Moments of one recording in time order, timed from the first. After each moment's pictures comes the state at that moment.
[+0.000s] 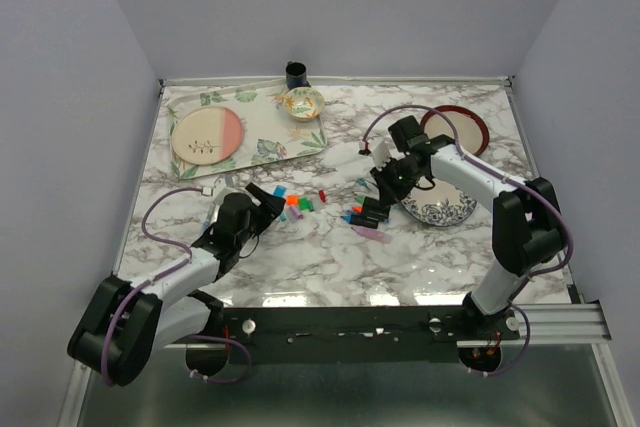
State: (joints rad) left arm -0.44 1.07 0.26 0.29 -0.16 -1.06; right arm 0.44 1.71 1.21 -0.72 -0.35 -0.39
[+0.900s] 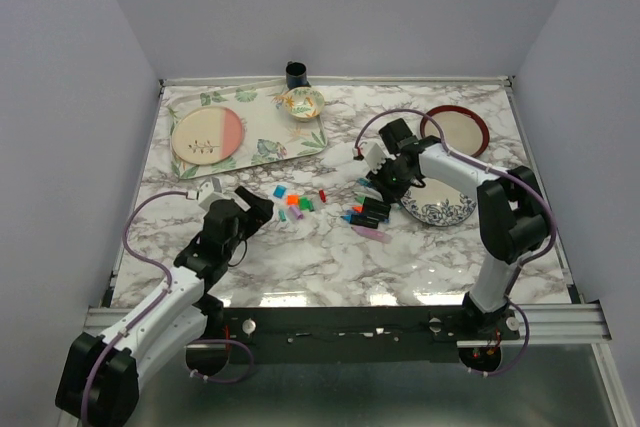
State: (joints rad) left arm -0.42 0.77 0.26 0.01 -0.23 -0.96; right arm 0.46 1.81 1.23 -0.67 -0.19 -0.48
